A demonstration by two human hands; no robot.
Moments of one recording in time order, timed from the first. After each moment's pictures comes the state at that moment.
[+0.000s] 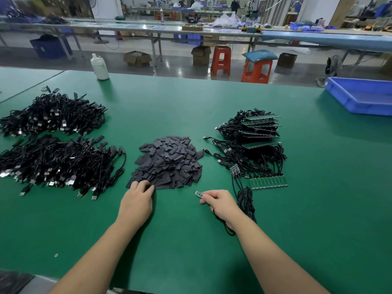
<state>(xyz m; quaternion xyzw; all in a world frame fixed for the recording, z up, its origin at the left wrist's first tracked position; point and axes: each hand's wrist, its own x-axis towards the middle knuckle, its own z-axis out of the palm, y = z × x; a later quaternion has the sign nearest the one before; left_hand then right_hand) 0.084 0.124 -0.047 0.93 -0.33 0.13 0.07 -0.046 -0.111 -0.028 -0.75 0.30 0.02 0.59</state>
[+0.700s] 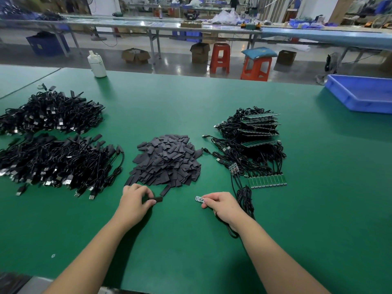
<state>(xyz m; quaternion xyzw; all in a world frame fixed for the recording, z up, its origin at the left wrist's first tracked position) 0.083 0.128 -0.032 0.93 -0.23 -0.09 0.25 -0.057 -0.120 -0.033 -0.75 0.27 0.04 0.60</state>
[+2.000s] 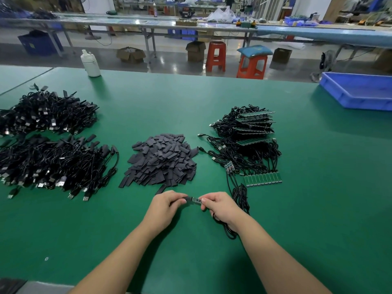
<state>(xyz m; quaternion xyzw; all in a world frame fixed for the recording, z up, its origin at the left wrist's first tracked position) 0.035 0.061 -0.037 0.85 -0.33 -0.10 0.40 -0.066 -0.123 -0.023 -0.76 0.25 0.07 0.59</state>
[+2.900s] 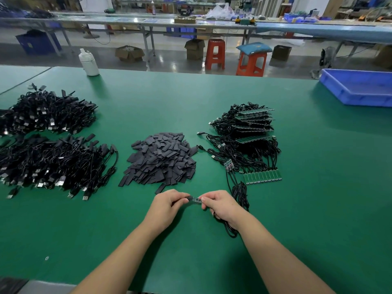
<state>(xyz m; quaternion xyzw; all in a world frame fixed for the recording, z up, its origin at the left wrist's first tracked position) 0.032 0.060 -0.037 0.84 -0.36 -0.08 0.39 -0.062 -0.128 -0.037 -0.74 0.24 0.08 0.62</state>
